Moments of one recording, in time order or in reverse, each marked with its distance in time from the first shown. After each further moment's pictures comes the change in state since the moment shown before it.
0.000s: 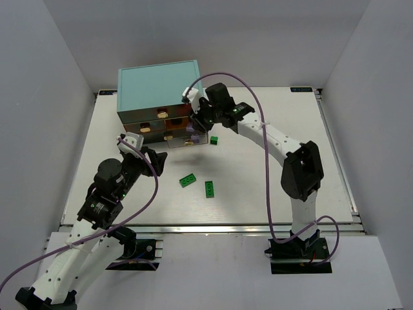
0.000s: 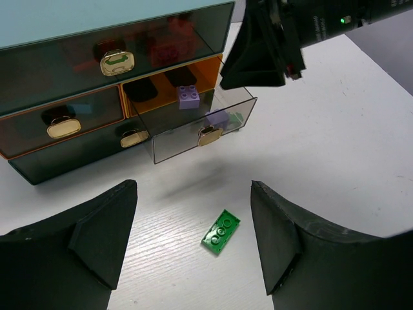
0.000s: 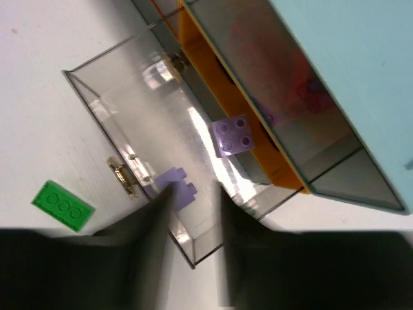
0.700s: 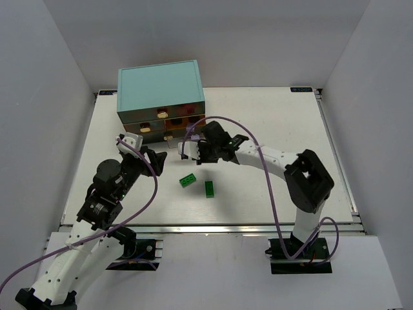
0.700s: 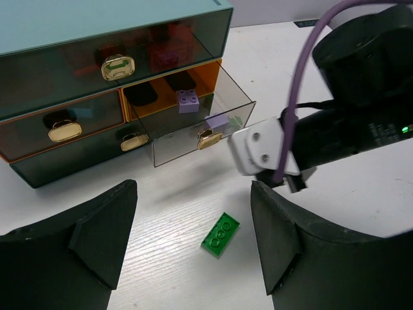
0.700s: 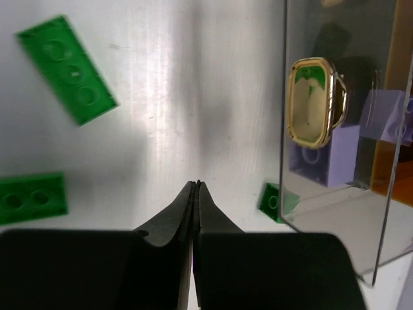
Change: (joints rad) left arm 0.000 -0.008 0.000 0.007 0.000 0.000; right arm 0.123 -0.180 -0.498 0.104 0.056 -0.561
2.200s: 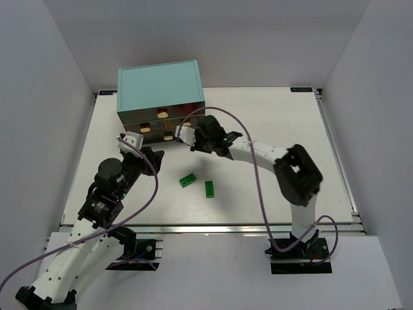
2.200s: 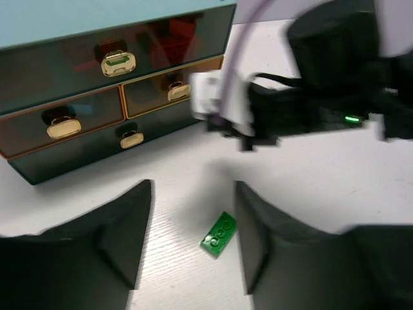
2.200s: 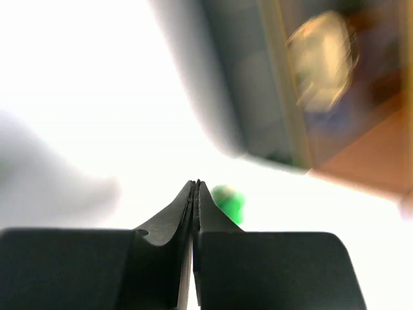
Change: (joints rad) left arm 0.000 0.014 0.000 0.001 -0.006 -0.010; right arm -0.005 0.223 0.179 0.224 0.264 0.134
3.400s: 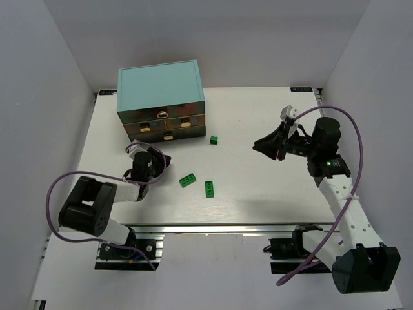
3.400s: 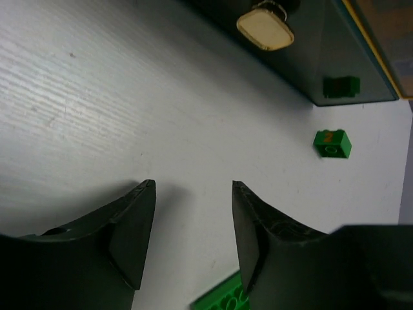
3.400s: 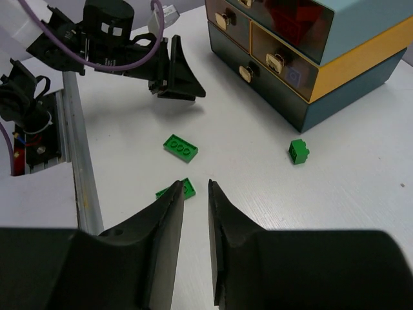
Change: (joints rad) left arm 0.164 0.872 -0.305 0.770 -0.073 -0.786; right arm -0.711 -1.042 -0.651 0.045 -1.125 0.692
